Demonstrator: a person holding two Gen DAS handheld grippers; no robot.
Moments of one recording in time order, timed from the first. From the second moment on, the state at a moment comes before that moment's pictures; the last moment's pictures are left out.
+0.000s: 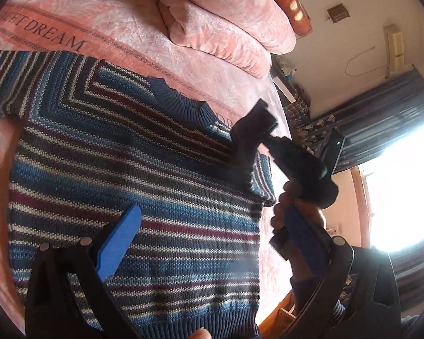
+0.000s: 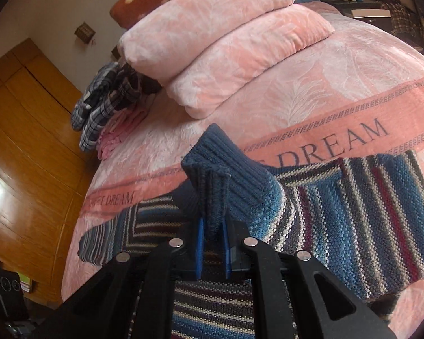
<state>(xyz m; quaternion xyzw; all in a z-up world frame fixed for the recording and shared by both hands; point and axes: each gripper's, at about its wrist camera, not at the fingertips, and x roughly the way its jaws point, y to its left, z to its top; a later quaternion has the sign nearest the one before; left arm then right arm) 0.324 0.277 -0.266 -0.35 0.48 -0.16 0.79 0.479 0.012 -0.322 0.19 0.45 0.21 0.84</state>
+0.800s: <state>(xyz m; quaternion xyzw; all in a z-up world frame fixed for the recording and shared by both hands) 0.490 0.214 -0.410 -0.40 0.59 -0.08 0.69 0.376 -0.034 -0.414 0.39 0.40 0.25 0.79</state>
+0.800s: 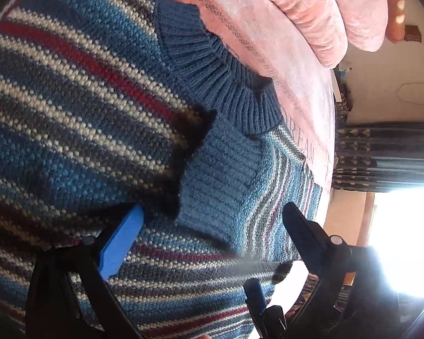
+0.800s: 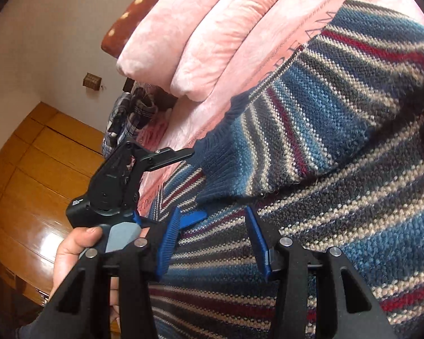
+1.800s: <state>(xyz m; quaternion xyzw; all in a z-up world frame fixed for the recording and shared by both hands) 0.500 0.238 -0.414 -0.39 0.64 -0.08 0.66 0.380 -0.016 -0.419 0.38 0.42 0.25 0.79</state>
